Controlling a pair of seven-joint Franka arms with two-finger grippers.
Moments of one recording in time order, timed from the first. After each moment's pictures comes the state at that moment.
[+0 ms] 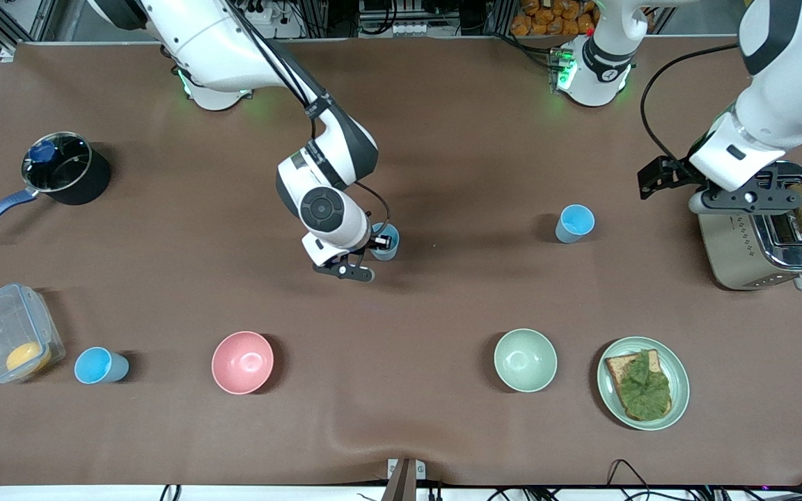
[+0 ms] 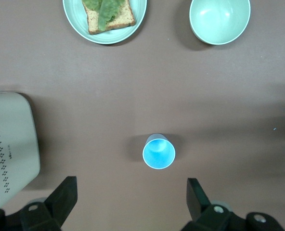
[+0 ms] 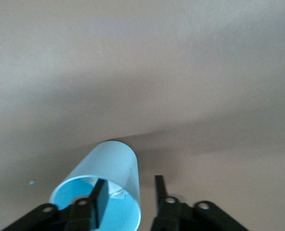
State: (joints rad) left arm -0.04 -0.06 -0.12 -1.88 -0.02 1.80 -0.12; right arm 0.57 0.63 0.08 -1.58 0.18 2.12 0.77
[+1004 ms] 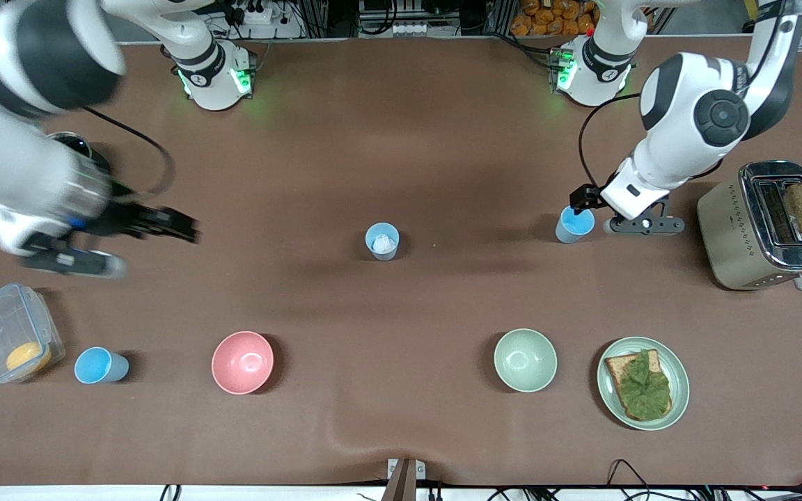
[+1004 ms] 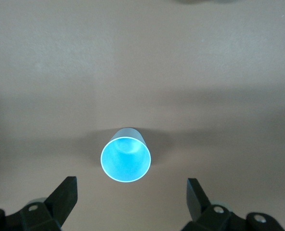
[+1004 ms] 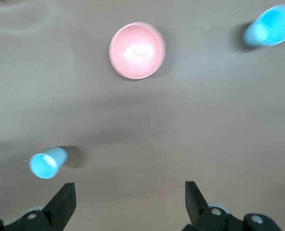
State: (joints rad) left arm -0.06 -0.02 -0.21 -2.24 -0.09 2.16 -0.20; right arm 0.11 0.21 0.06 -1.37 0.08 1.55 0.26
